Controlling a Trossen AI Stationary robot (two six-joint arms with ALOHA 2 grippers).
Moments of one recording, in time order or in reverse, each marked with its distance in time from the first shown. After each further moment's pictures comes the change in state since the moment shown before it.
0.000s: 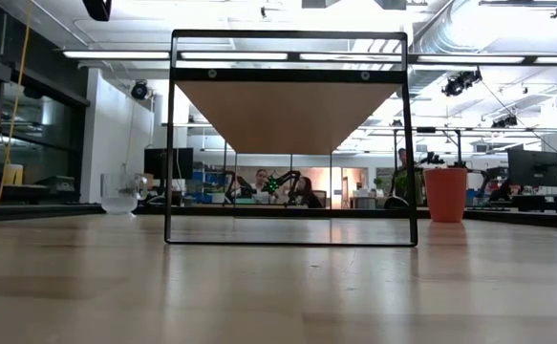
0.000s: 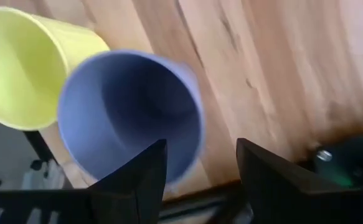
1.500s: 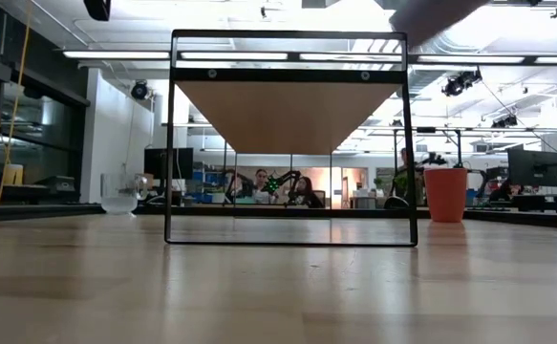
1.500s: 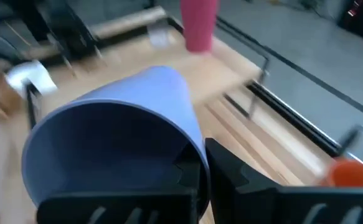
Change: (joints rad) left arm 0.000 0.012 0.000 0.024 -0.034 0.000; right arm -0.256 -0.371 0.215 -0.021 0.852 -0.427
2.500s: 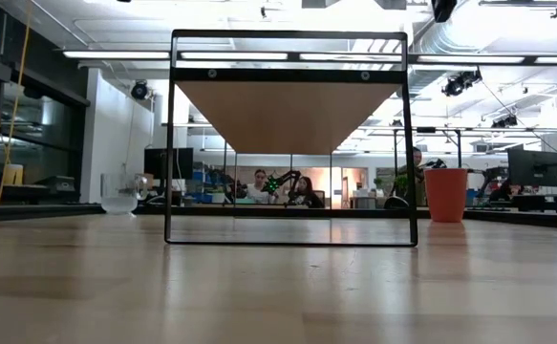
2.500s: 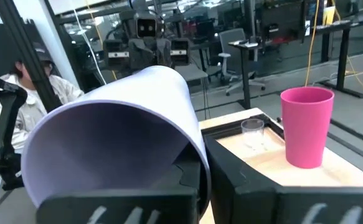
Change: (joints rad) left arm 0.000 0.191 0.138 0.002 0.021 0.105; right arm -0.581 -0.074 -0.395 1.145 -0.781 -0.596
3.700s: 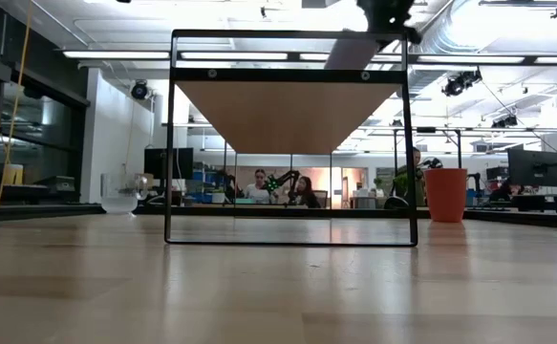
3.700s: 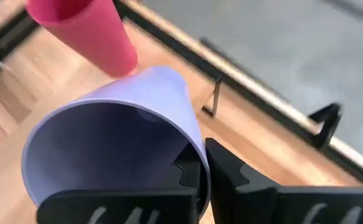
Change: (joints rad) left arm 0.000 0.000 -0.001 -0.005 0.000 0.000; right arm -0.506 0.787 1.018 -1.131 -0.005 0.135
